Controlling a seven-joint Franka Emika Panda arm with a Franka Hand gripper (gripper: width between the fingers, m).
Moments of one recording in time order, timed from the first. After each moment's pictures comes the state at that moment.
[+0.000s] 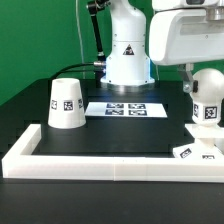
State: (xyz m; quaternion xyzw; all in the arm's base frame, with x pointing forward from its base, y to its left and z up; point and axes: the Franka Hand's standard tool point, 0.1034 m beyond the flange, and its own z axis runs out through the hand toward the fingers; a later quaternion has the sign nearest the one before) arm 0.607 0.094 0.130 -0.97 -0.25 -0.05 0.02
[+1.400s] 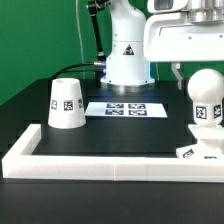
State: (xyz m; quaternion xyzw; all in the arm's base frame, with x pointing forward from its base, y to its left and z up) arm 0.607 0.092 0.129 -0.97 0.25 -0.03 0.04
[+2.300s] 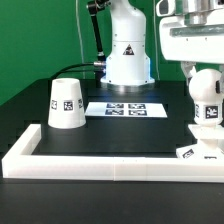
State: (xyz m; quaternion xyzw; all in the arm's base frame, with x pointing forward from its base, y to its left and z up) arm 0.602 0.096 0.128 -0.80 0.60 0.03 0.08
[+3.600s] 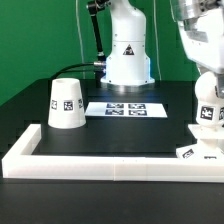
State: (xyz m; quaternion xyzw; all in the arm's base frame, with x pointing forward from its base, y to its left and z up) arm 0.605 0.107 0.126 -0.76 0.64 0.06 0.11
